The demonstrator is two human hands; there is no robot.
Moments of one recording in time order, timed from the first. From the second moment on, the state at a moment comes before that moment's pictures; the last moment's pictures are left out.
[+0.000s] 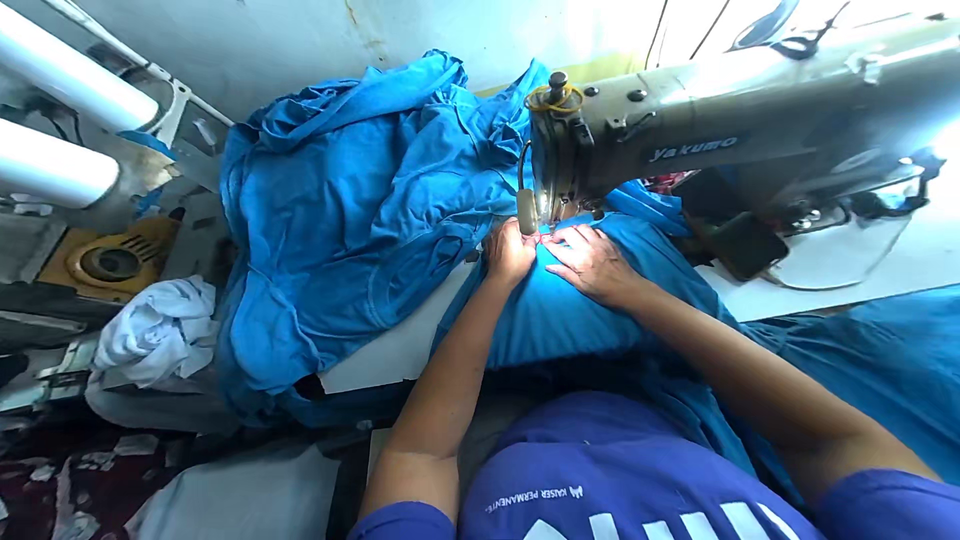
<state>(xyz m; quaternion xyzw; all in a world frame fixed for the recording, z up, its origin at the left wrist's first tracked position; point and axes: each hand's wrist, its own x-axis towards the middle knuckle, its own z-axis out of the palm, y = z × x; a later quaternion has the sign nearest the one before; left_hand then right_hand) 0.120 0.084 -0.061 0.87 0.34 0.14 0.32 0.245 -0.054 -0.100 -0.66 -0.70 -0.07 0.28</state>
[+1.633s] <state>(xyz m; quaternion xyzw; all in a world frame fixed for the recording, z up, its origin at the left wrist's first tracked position) 0.086 0.074 -0.091 0.97 0.09 0.24 0.05 0.234 -0.088 -0.100 -0.74 -0.63 -0.04 0.24</state>
